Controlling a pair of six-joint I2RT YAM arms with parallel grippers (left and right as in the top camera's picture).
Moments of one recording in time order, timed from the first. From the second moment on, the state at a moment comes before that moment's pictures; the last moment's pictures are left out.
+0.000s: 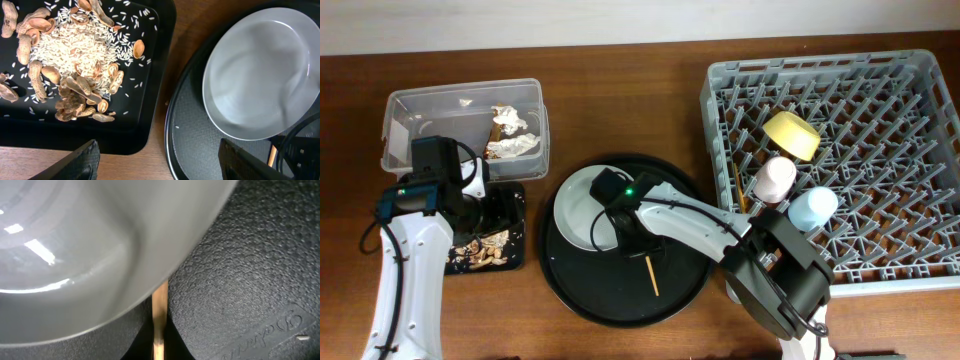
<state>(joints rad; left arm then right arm) 0.17 1.40 1.13 -1.07 0.16 -0.14 0.80 2.06 1.41 -0.97 -0.03 0.61</state>
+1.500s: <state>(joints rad) 0.17 1.40 1.13 -1.07 0.16 -0.14 0.51 2.10 1.48 -0.94 -0.28 0.34</state>
